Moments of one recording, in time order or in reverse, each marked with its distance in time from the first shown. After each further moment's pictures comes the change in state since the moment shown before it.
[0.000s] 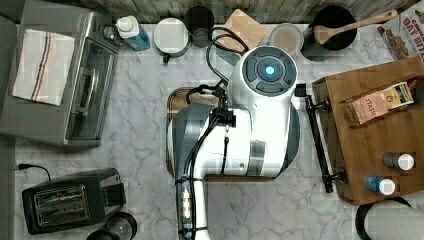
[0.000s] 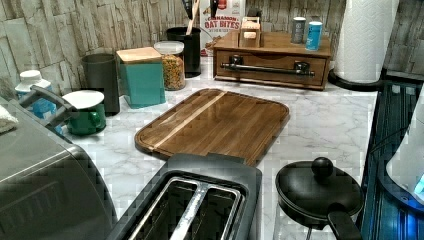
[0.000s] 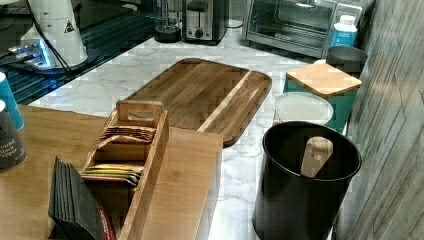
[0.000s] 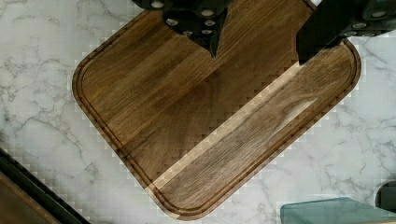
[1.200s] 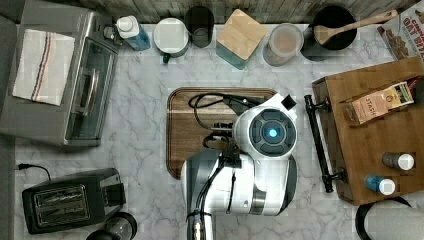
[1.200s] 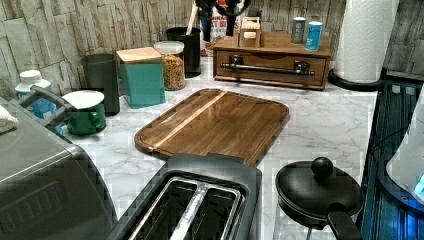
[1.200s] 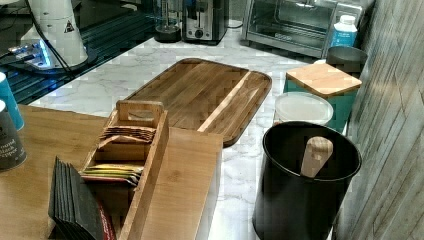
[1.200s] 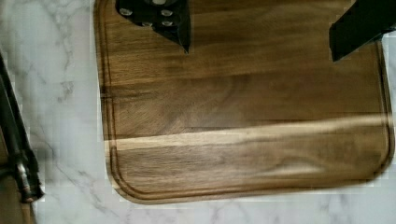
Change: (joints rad) arm -0.006 -0.172 -0.028 -0.383 -0.001 0.285 -0.708
